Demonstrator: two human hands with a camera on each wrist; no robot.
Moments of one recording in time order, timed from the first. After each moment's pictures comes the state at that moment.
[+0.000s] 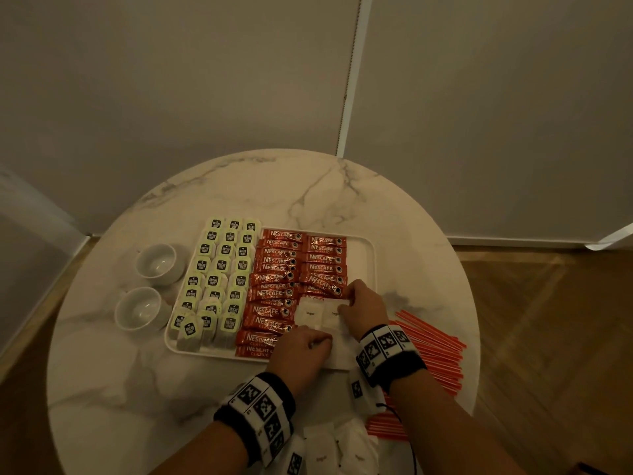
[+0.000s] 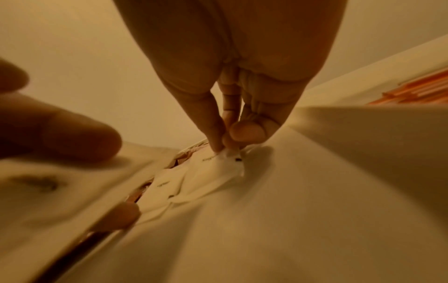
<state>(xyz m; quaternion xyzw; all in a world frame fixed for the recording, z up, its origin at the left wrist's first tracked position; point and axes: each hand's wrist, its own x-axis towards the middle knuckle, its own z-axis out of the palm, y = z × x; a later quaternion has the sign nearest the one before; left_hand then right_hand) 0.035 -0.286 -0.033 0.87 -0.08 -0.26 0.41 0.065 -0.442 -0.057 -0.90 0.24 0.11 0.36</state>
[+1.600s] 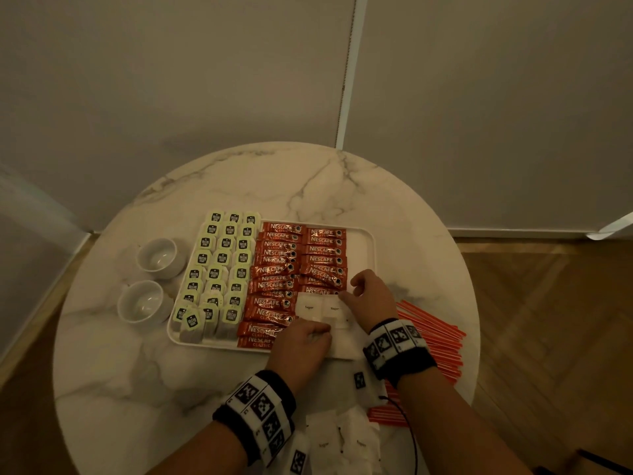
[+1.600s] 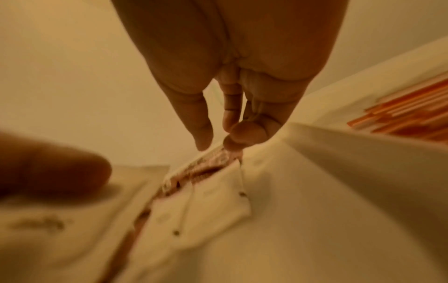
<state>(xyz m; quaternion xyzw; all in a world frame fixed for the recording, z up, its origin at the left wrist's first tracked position) 0.025 -0.281 -0.025 0.86 -0.04 -0.26 0.45 0.054 -0.448 -0.048 -0.88 0.26 0.07 0.39</state>
